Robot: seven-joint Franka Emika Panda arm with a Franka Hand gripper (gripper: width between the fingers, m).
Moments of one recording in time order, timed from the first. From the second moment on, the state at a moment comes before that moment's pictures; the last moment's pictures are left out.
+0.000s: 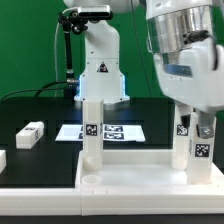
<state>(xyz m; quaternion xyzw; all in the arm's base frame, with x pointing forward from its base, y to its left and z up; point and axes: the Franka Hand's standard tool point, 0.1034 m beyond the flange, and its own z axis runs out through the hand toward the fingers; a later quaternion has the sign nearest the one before) 0.641 0.101 0.107 -0.78 0.61 0.02 0.11</state>
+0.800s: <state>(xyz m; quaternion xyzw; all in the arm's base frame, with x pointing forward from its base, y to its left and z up) 0.638 0.112 0.103 -0.97 0.23 -0.01 0.07</state>
